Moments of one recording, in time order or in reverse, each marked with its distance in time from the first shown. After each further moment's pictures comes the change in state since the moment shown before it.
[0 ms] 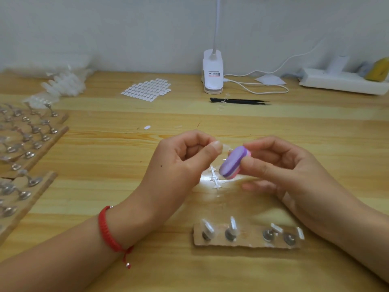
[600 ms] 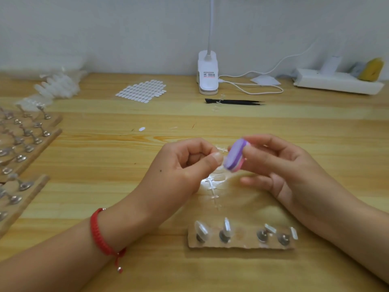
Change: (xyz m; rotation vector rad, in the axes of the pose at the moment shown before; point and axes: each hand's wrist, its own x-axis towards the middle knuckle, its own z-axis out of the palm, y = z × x) left_hand 0.001 0.000 0.001 0.009 -0.098 -0.040; right_hand 0.003 -0.002 -0.004 0.083 0.026 0.041
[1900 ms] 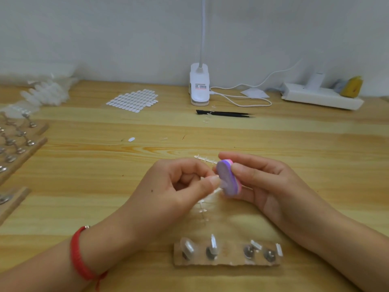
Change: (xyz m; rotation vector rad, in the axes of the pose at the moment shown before) left_hand -0.003 0.001 0.003 0.092 -0.068 0.058; right_hand 0.003 -0.001 -0.005 -0.043 -0.099 0.060
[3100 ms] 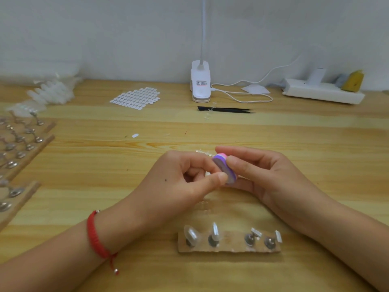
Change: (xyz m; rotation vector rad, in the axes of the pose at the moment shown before) left_hand 0.005 -0.002 -0.003 0.207 -0.027 0.049; right_hand 0.003 0.004 -0.001 -0.066 0.003 -0.040
